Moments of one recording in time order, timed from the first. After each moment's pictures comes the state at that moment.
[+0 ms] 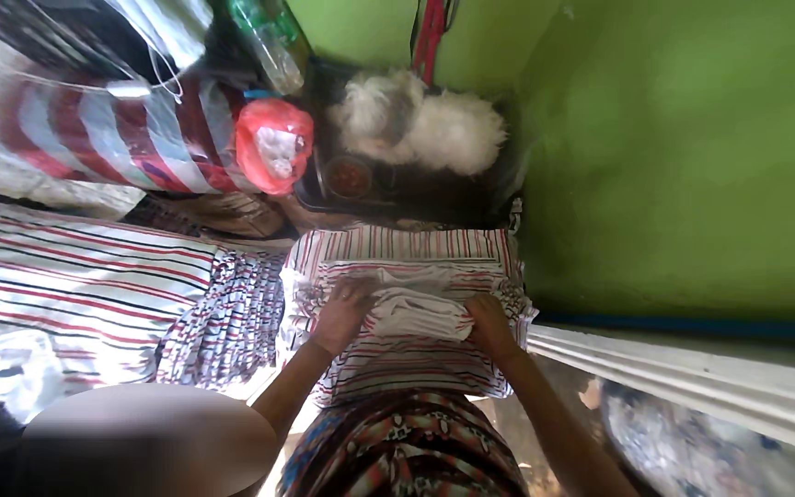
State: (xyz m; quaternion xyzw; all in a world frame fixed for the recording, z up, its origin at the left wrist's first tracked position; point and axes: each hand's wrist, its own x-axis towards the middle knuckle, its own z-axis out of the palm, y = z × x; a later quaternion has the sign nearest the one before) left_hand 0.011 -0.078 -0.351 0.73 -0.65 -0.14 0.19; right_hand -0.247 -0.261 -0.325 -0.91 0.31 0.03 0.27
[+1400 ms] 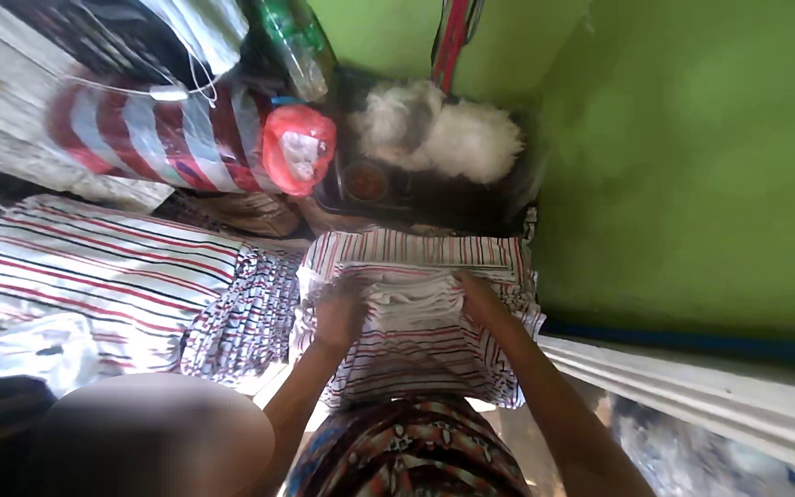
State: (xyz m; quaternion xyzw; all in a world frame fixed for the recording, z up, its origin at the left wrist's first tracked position) left_hand 0.013 -0.093 -0.290 0.88 -0.39 -0.28 0.02; right_hand -0.179 -0.300 -0.343 -0.86 0.35 0.18 0.34
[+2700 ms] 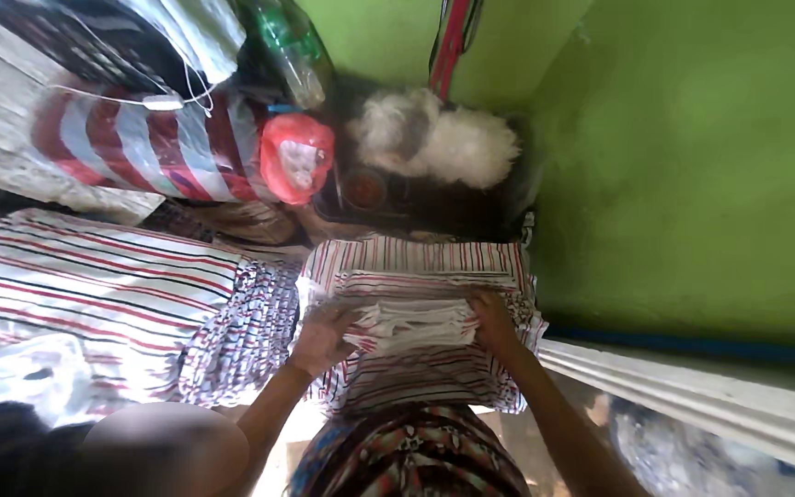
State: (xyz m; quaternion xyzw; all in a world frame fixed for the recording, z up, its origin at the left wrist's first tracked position) left_hand 0.043 -0.036 -0.325 0.78 -0.56 -0.25 0.14; right_hand -0.218 -0.280 -0.332 -0.90 0.31 0.10 0.30
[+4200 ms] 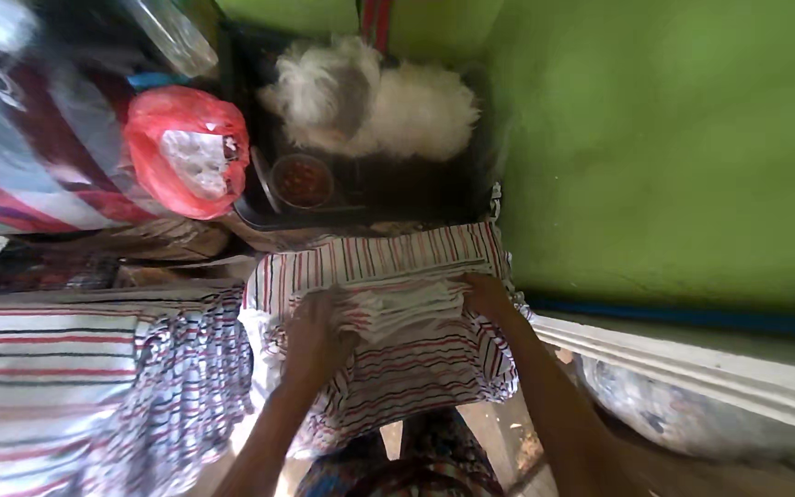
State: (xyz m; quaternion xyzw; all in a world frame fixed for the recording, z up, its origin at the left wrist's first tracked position) left_hand 0.039 -0.104 -0.328 0.81 -0.47 -0.29 0.20; right_hand -0.210 -0.334 -0.353 -0.75 0.50 0.20 0.38
